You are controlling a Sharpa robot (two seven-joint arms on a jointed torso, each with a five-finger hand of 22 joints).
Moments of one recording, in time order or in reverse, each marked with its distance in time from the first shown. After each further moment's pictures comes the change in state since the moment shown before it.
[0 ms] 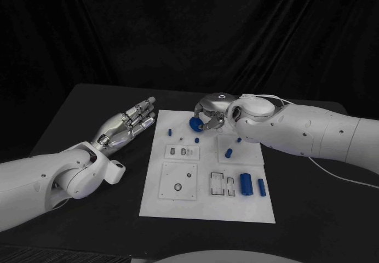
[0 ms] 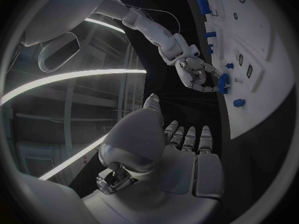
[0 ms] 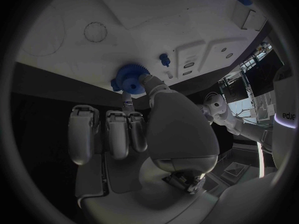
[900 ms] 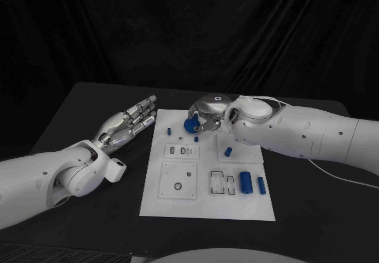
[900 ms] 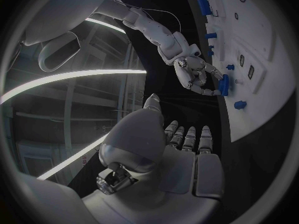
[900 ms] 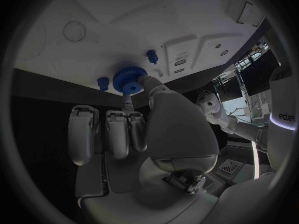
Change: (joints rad) left arm 0.000 0.006 0.000 -0.008 0.000 0.010 0.000; left_hand 0.004 0.004 0.006 0.000 0.005 0.000 0.000 0.000 0.000 0.000 0.000 0.000 0.000 0.000 0.000 0.000 -0.001 0.000 0.000 0.000 0.000 -0.001; right arm -0.005 0.002 -0.003 0.042 0.001 -0.025 0.025; right_hand 0.000 -0.001 0.017 -0.003 -0.004 -0.052 -0.002 -0.052 0.113 -0.003 0.003 0.000 0.000 0.000 0.000 -0.004 0.000 0.000 0.004 0.004 0.000 0.000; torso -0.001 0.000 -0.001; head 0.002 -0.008
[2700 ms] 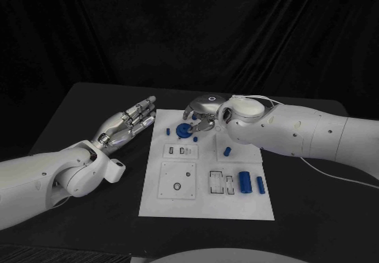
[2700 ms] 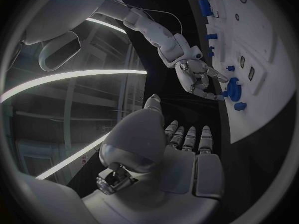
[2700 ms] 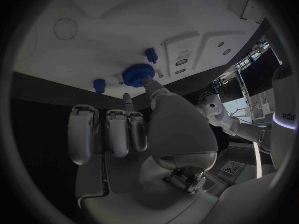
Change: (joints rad) left arm 0.000 0.005 0.000 -0.004 0.000 0.009 0.000; left_hand 0.012 0.004 0.008 -0.003 0.030 0.000 0.007 0.000 0.000 0.000 0.000 0.000 0.000 0.000 0.007 0.000 0.000 0.000 0.000 0.007 0.000 0.000; right arm -0.001 0.043 0.000 -0.038 0.000 0.034 -0.016; right_hand -0.084 0.003 -0.028 -0.001 -0.331 -0.040 -0.002 -0.133 -0.109 0.000 0.000 0.000 0.000 0.000 0.000 -0.039 0.000 0.000 0.000 0.000 -0.013 0.000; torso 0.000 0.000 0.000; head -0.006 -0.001
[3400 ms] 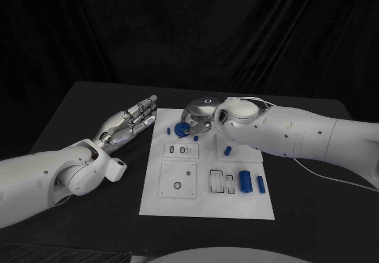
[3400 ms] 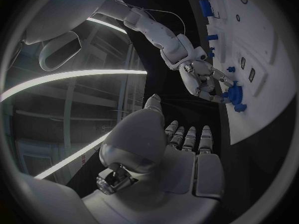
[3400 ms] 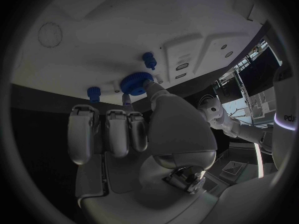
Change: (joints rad) left arm 0.000 0.007 0.000 -0.005 0.000 0.008 0.000; left_hand 0.008 0.000 0.005 -0.005 0.009 0.000 0.000 0.000 0.000 0.000 0.007 0.000 0.000 0.000 0.000 0.000 0.000 0.000 0.004 0.004 0.000 0.000; right arm -0.021 0.048 0.002 -0.059 0.000 0.024 0.021; right_hand 0.020 0.020 -0.009 -0.009 0.131 0.066 0.002 0.018 0.005 0.000 0.000 0.000 0.000 0.000 0.000 0.000 0.000 0.000 0.000 0.000 0.000 0.000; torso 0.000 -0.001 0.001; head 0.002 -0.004
